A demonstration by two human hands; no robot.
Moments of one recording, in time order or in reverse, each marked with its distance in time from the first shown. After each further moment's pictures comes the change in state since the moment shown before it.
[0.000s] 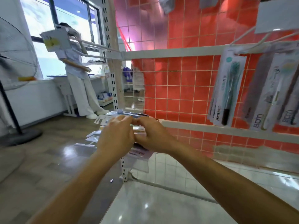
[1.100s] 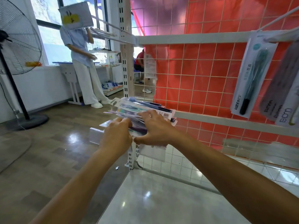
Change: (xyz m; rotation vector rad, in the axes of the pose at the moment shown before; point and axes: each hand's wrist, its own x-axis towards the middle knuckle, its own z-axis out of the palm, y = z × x) left_hand -0.020 -0.058 0.021 -0.056 -0.041 -0.125; right_hand 0.012 -0.017 0.033 -0.346 -0.299 0.200
